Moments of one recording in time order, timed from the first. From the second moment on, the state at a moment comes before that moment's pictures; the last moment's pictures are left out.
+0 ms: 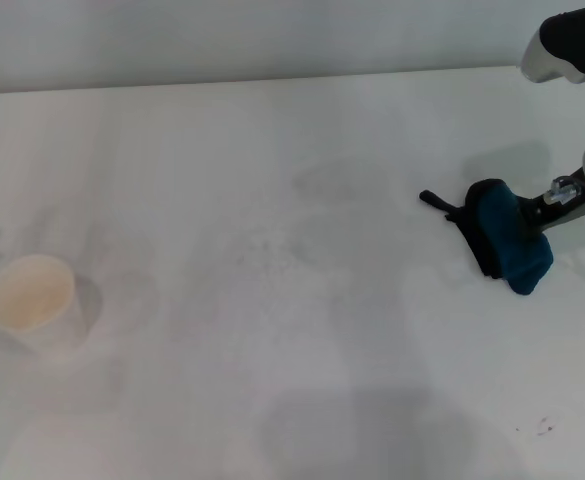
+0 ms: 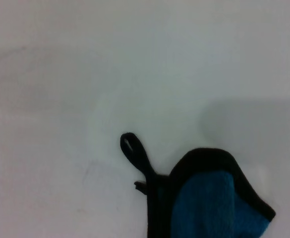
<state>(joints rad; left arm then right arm) -0.37 -2.06 2.82 -0.24 -1.13 1.48 -0.31 0.50 2.00 -1.39 -1.23 0.35 1.37 -0.15</state>
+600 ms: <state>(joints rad) -0.38 -2.07 2.82 -0.23 -1.14 1.47 -0.29 0.51 2.01 -1.39 -1.24 0.40 1.40 -0.21</state>
